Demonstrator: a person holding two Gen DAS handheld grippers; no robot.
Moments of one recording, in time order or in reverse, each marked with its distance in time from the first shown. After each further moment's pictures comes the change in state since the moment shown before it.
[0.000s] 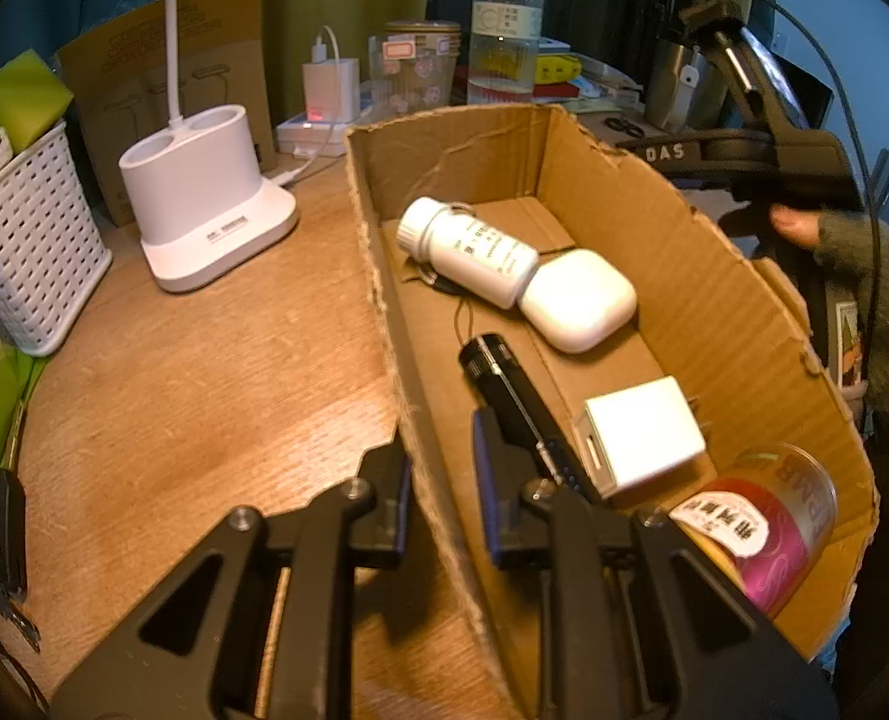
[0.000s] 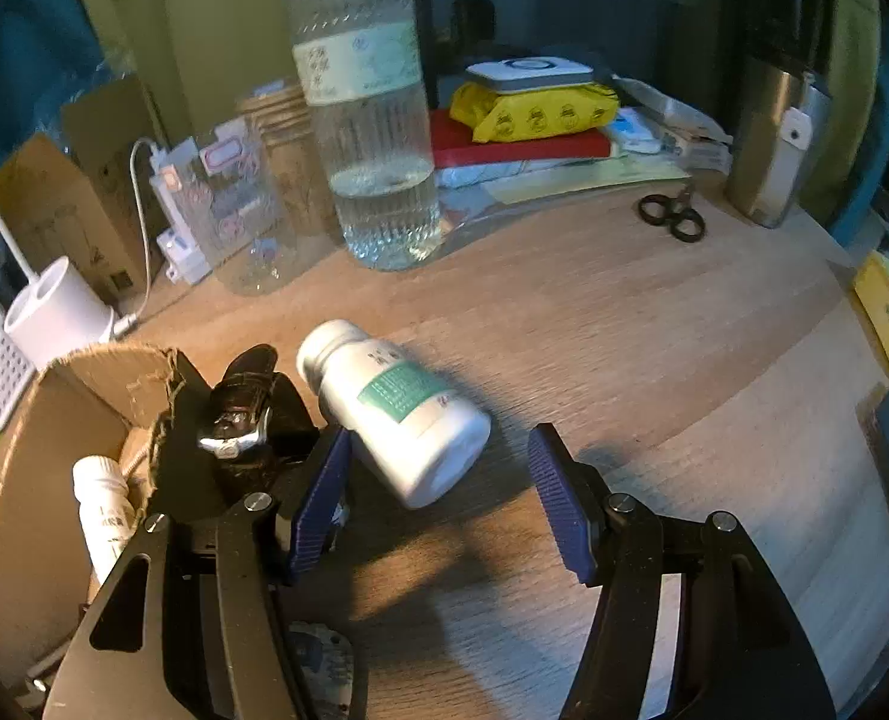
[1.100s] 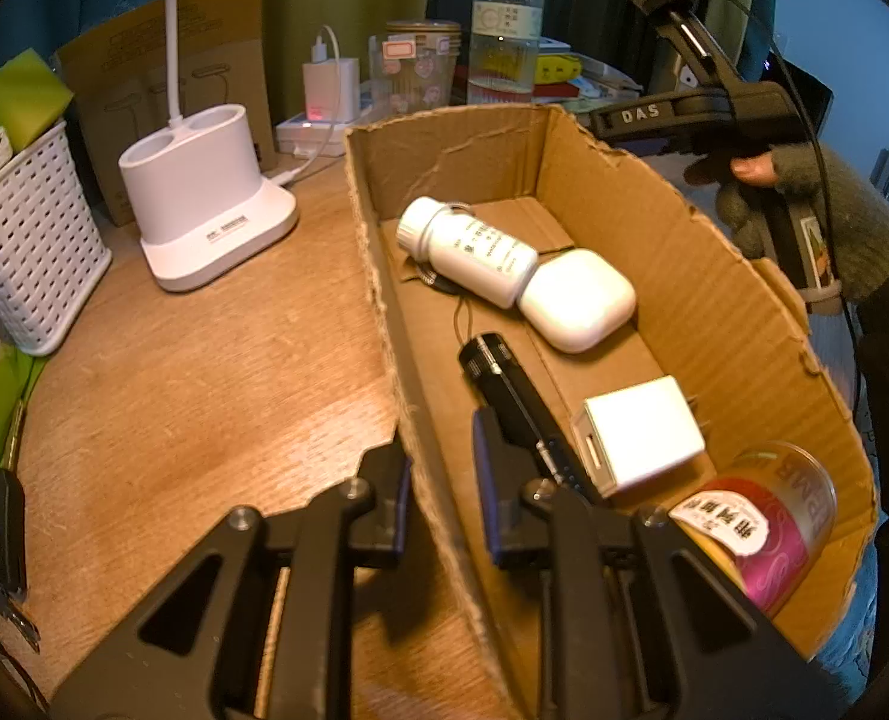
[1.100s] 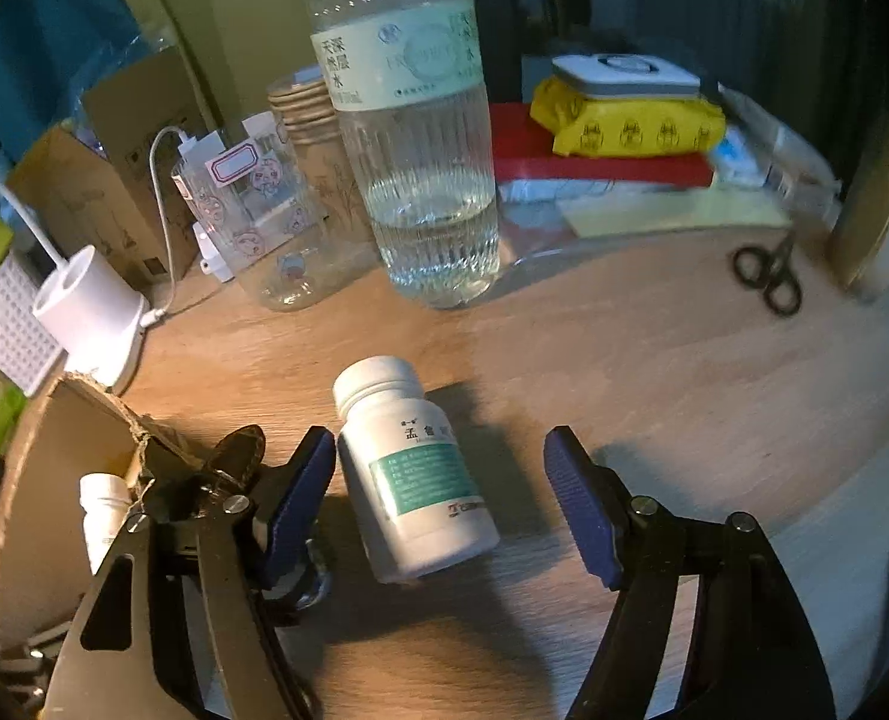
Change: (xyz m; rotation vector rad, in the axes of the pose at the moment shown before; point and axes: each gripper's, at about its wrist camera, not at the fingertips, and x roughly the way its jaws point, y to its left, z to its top) left arm 0.000 0.000 0.000 0.000 0.000 0.000; right arm 0.032 -0.013 0.044 -0.119 0.065 0.193
